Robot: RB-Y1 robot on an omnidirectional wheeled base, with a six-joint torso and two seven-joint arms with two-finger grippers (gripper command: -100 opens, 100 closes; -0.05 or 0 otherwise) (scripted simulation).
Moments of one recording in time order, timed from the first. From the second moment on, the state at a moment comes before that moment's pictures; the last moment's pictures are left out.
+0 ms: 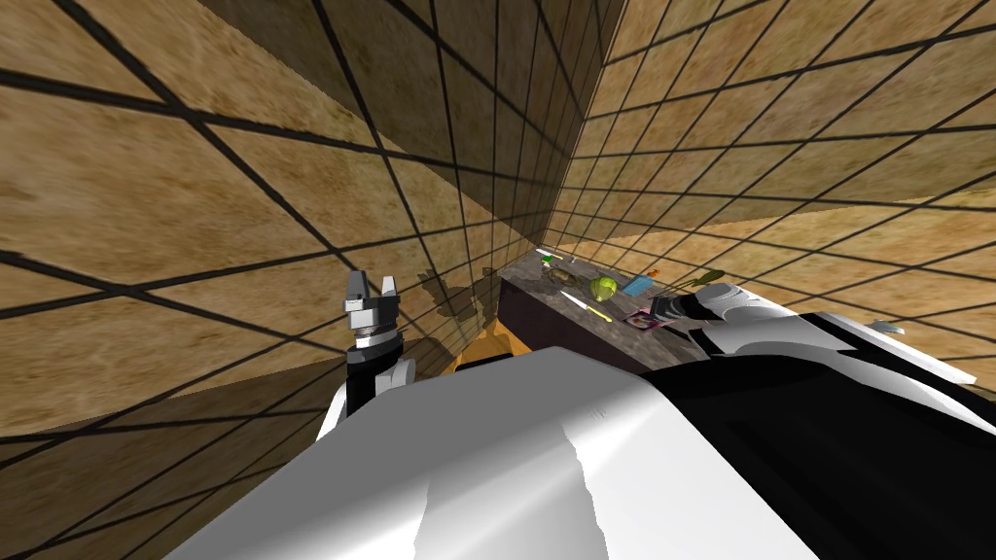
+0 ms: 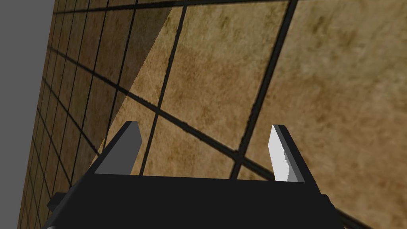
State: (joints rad) left arm 0.47 0.03 -0.02 -2.21 -0.10 -0.59 0.06; right arm -0.06 -1.38 -0.15 -0.37 1.64 -0.87 0.44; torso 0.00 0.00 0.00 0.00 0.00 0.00
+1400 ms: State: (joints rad) left arm 0.47 0.03 -0.02 -2.21 -0.10 -0.59 0.06; right arm 0.00 -1.42 0.14 -0.43 1.32 -0.77 0.44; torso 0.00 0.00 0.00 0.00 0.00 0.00
